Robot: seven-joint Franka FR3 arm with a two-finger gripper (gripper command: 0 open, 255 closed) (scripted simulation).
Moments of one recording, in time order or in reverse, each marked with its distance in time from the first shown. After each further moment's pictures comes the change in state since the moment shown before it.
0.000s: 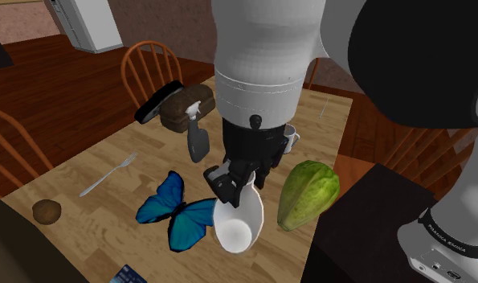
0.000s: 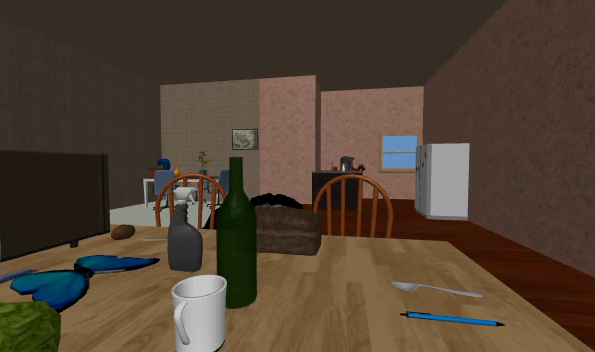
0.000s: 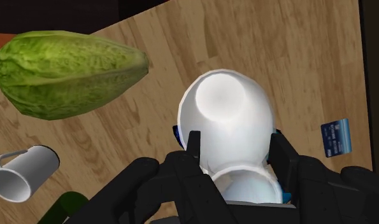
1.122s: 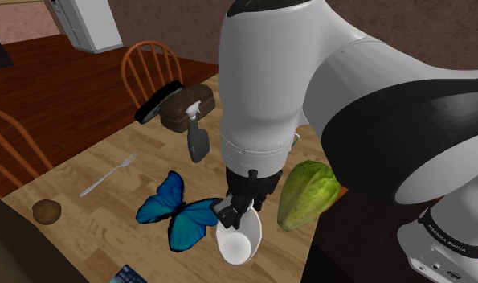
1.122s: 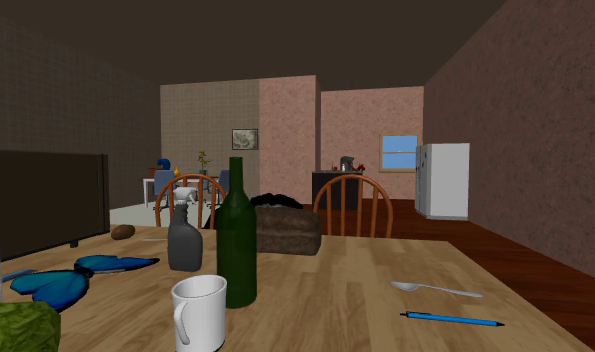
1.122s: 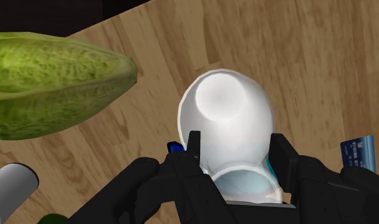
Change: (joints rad) arm 0.002 0.055 0.013 -0.138 -0.036 0.183 0.034
